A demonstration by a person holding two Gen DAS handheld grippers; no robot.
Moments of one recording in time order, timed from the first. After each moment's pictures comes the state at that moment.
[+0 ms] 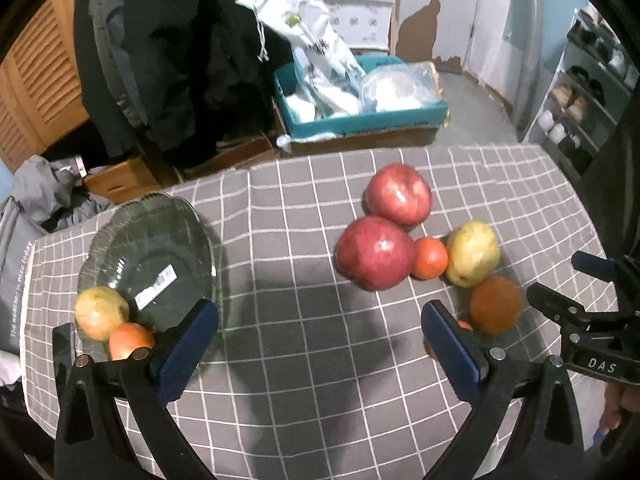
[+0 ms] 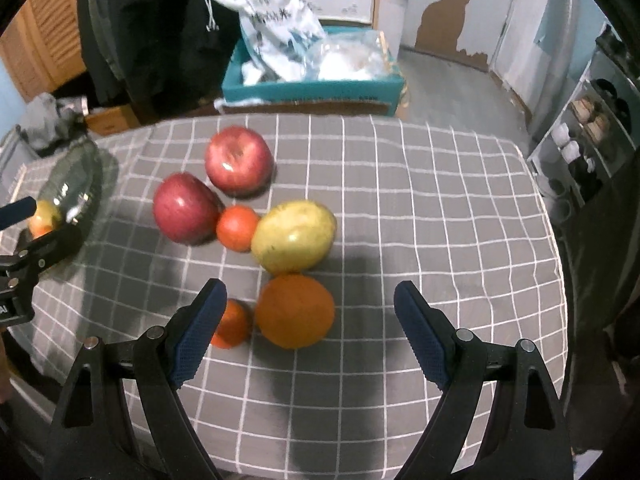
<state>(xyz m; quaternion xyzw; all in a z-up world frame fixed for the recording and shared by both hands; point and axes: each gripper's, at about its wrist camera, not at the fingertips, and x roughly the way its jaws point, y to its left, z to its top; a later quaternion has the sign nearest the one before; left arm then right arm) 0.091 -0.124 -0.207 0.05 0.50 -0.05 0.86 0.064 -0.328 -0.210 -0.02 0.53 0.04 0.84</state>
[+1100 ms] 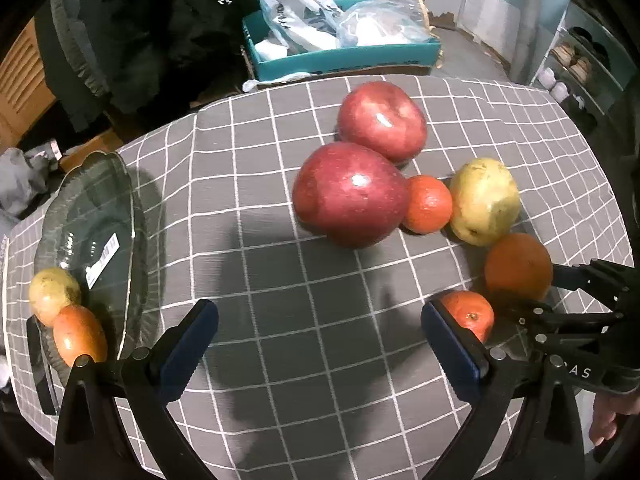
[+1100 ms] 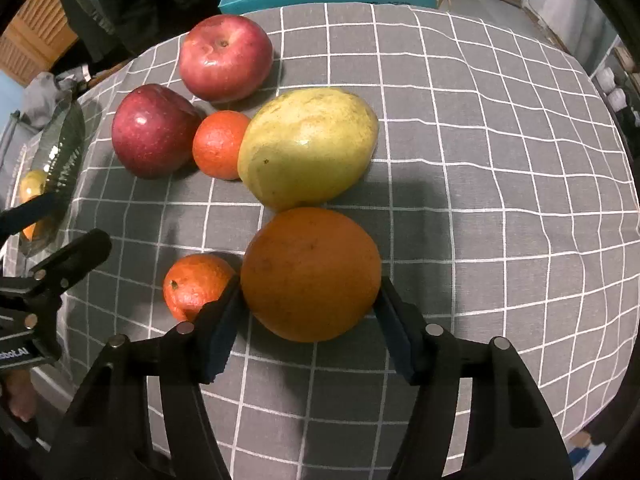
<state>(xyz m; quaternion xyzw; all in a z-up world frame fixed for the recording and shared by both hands) 0.098 -0.154 -0.270 0.07 0.56 -0.07 0.83 0.080 -0.328 -0.289 0.03 0.62 0.09 0.78</state>
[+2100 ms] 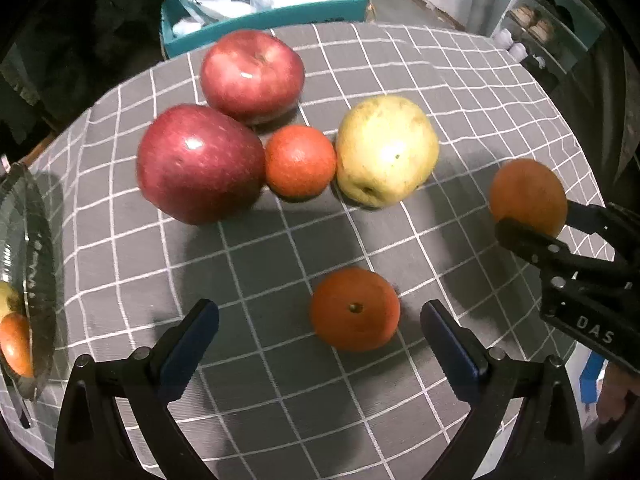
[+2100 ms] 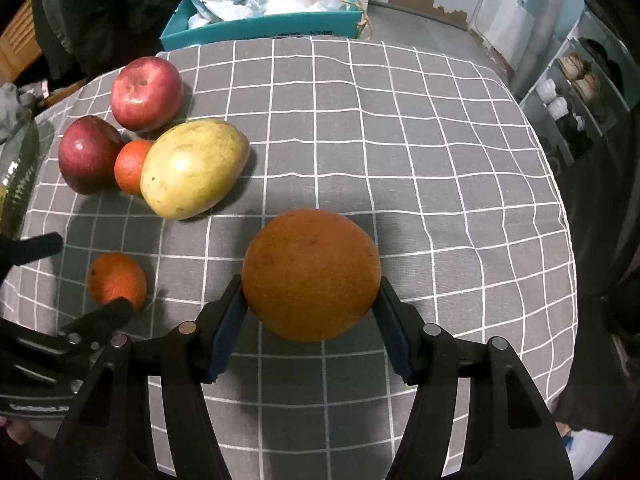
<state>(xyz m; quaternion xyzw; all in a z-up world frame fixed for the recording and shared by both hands) 0.090 -0.224 -0.304 0.07 0.60 -0.15 0.78 0.064 -0.380 -0.268 -0.02 0.58 0.00 0.81</state>
